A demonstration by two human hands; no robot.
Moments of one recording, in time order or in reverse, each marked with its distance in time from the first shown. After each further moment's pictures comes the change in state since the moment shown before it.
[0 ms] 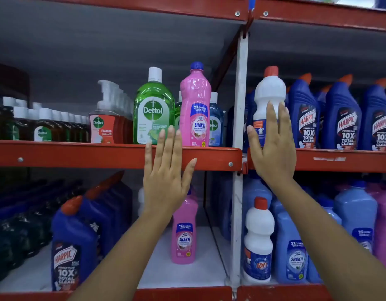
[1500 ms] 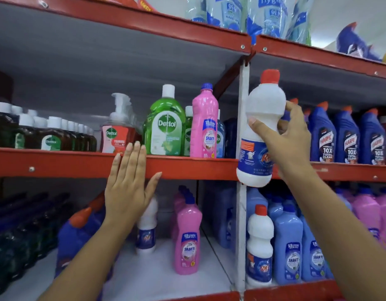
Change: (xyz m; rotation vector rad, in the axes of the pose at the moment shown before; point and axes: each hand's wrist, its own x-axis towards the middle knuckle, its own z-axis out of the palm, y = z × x) left_hand -0.015 -0.111 -0.012 0.164 0.114 0.052; right_hand 0.020 -0.093 -0.059 0.476 0.048 0.360
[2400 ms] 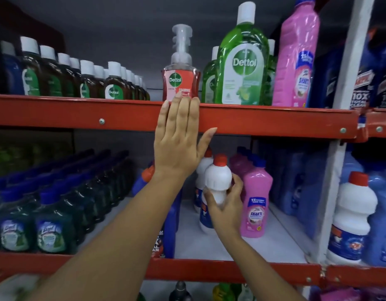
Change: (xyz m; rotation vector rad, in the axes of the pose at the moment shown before) left_hand -0.005 -0.047 0.010 0.083 0.121 0.070; right_hand -0.249 0.112 0.213 0.091 -0.227 0.306
